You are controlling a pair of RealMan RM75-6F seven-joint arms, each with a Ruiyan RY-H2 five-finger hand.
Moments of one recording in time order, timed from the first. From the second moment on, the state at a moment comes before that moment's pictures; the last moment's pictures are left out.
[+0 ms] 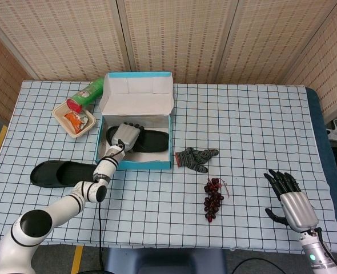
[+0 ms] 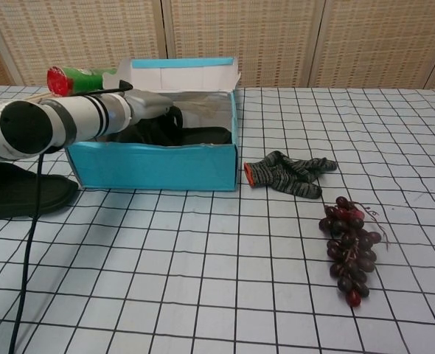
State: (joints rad) left arm -1.18 -1.82 -0.18 -0.73 0.78 0.54 0.42; right arm 0.12 -1.17 -0.02 -1.66 -1.58 1.39 -0.09
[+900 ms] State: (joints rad) left arm -1.01 -1.49 -0.30 -1.18 1.07 0.65 -0.04; right arm 0.10 -1.16 -0.03 -1.68 -1.62 1.44 -0.08
